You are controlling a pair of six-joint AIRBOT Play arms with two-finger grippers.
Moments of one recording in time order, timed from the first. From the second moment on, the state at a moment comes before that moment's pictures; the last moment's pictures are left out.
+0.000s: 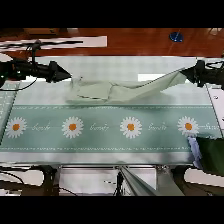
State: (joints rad) left arm 0.16 -1.61 1.37 0.54 -1.34 -1.08; right arm -0.45 -1.43 1.17 -0.50 1.11 1.16
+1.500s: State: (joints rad) left arm -0.47 -1.69 1.38 0.52 -1.02 -1.19; right arm -0.47 -1.22 1.16 -1.57 1.55 1.37
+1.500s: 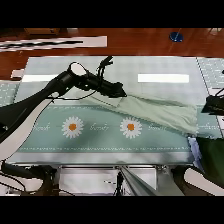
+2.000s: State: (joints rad) left arm -0.48 -1.69 1.38 0.52 -1.03 -1.18; right arm -0.81 -1.32 1.01 -1.23 1.46 1.26
